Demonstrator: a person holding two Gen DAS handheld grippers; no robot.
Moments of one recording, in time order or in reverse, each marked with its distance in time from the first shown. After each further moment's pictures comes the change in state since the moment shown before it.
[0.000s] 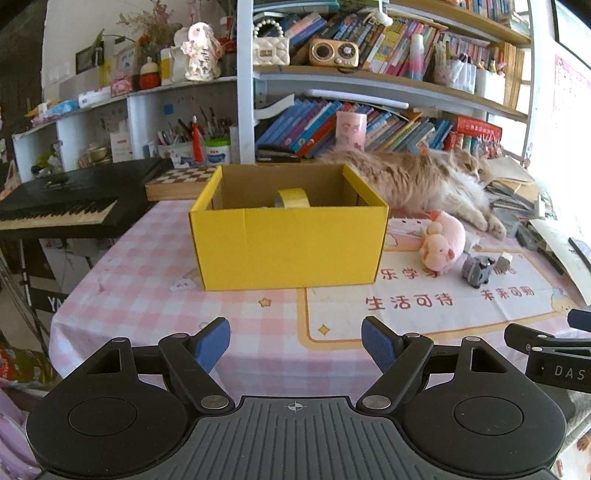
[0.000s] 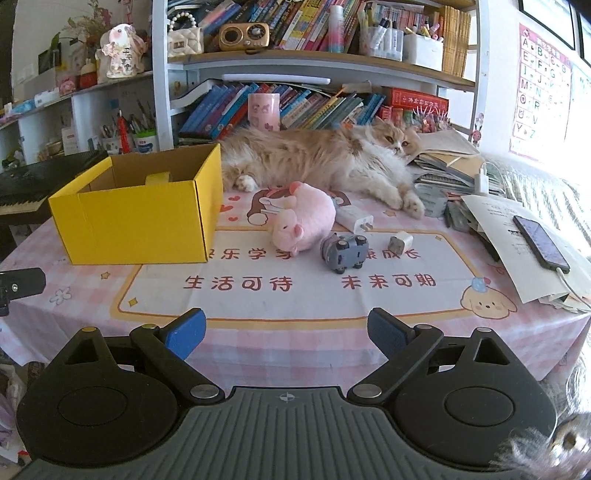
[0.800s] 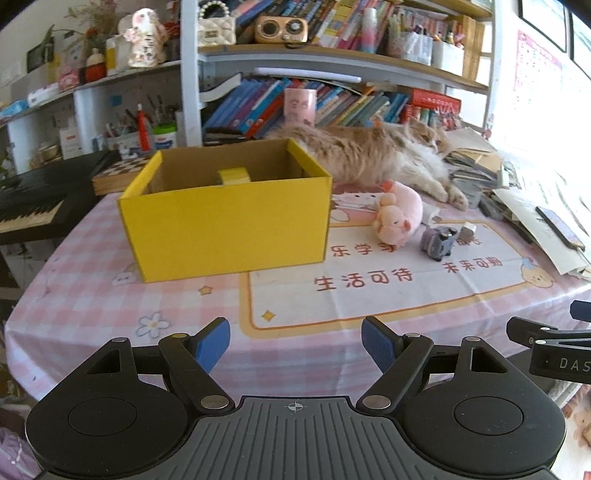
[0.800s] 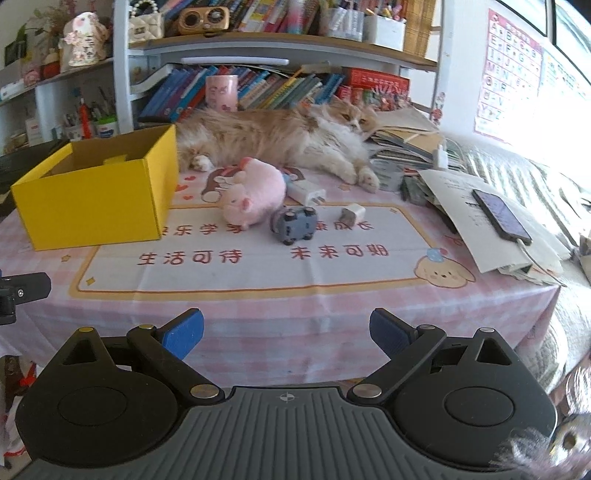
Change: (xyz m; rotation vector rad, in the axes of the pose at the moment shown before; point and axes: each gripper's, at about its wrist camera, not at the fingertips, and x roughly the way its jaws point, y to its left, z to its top) left arm 0.027 -0.033 -0.006 0.074 0.053 -0.127; right arm -0.006 -0.024 -0.015 0.039 0.060 -0.122
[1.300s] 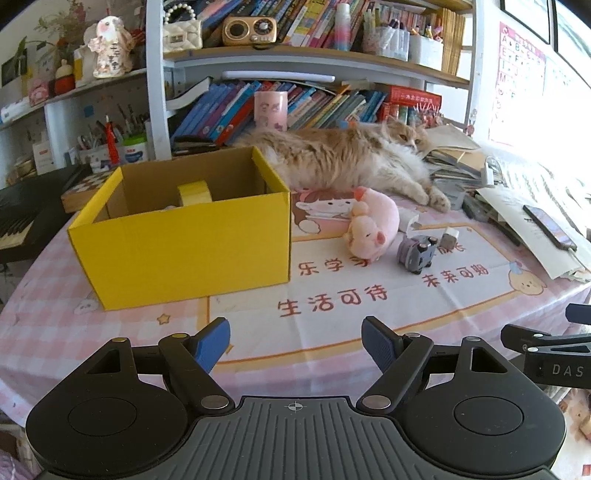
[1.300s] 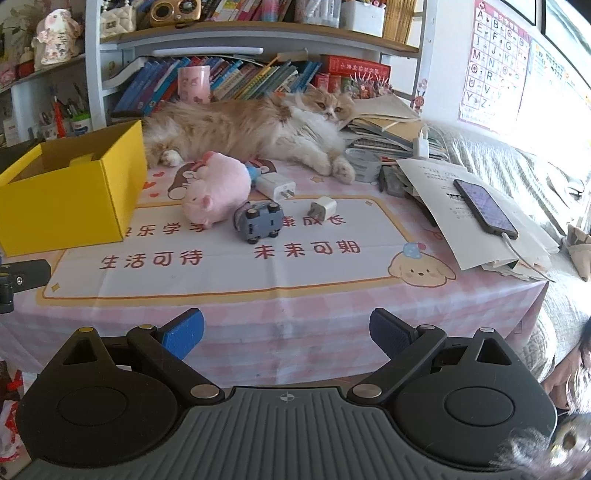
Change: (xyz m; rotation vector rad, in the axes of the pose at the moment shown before) left arm 0.026 -0.031 0.022 0.036 -0.003 -0.036; right arm 0.022 -0.029 0.013 0.017 0.038 -0.042
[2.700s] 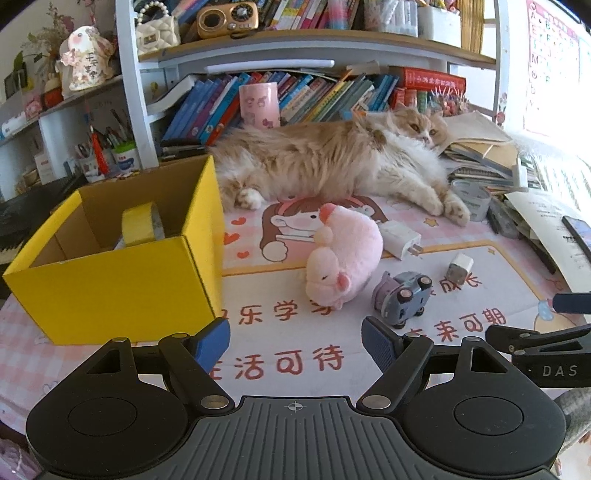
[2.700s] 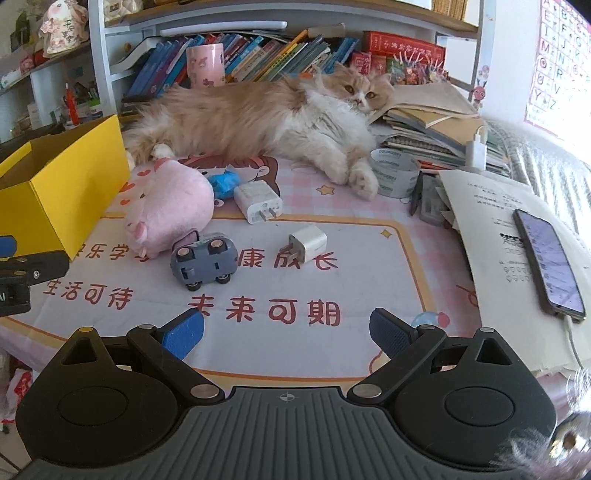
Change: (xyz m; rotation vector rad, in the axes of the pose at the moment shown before) left arm 0.087 -0.100 0.054 -0.009 0.045 0.144; right arm 0.120 -0.091 0.072 -0.107 0.068 0.214
